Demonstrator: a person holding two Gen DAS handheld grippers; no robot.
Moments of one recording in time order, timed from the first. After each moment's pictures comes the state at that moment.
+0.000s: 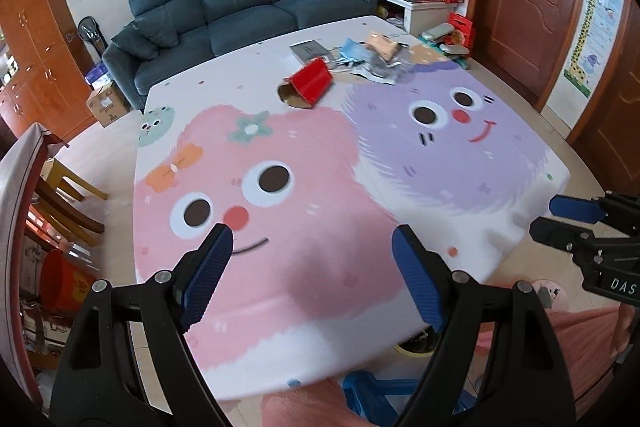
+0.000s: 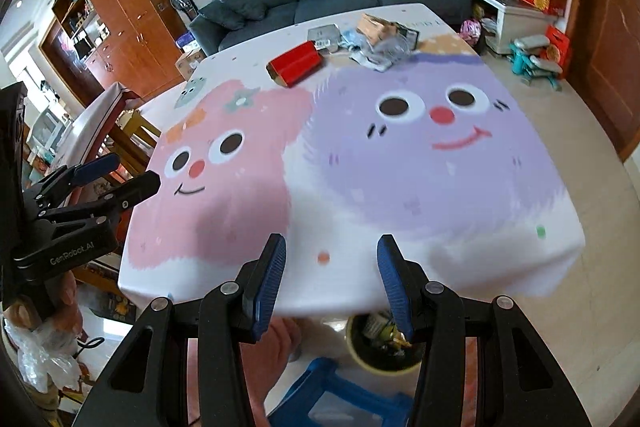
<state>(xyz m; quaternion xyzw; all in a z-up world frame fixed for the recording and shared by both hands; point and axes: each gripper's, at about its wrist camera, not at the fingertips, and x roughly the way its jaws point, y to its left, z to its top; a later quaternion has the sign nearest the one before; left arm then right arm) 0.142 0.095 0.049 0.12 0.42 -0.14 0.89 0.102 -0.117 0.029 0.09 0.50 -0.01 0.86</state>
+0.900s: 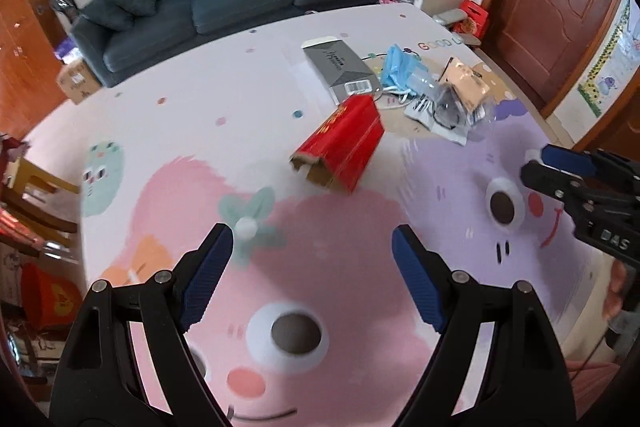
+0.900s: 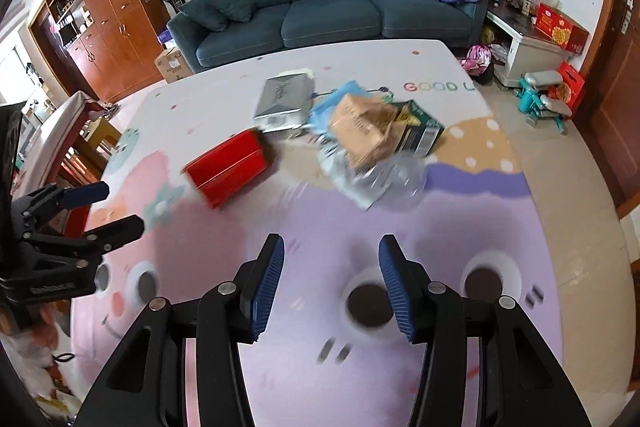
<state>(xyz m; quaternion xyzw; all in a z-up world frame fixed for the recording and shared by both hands) 0.397 0.062 -0.001 0.09 0.50 -0.17 0.85 0.388 -0.198 -0.018 0.04 0.51 -0.02 0.86</state>
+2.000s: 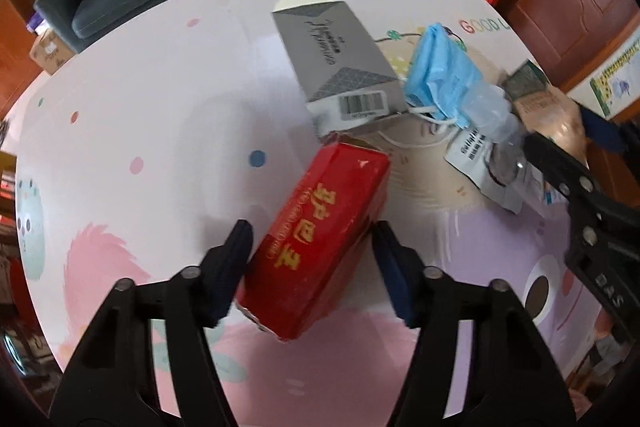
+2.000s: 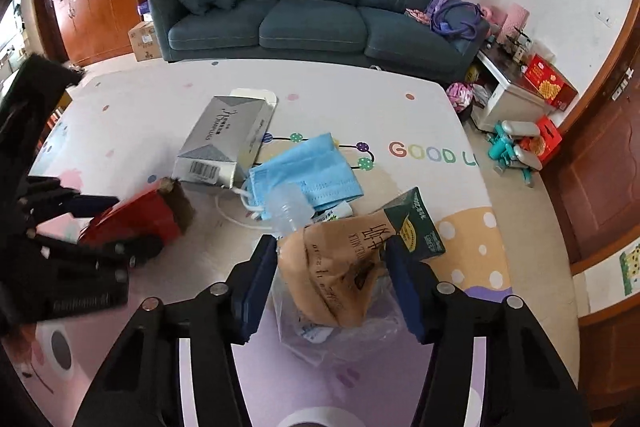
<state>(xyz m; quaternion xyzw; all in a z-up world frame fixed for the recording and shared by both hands) 0.527 -0.008 -0.090 0.08 0.58 -0.16 0.80 0.499 -0.203 -0.063 -0.09 0.49 -0.05 0.87</state>
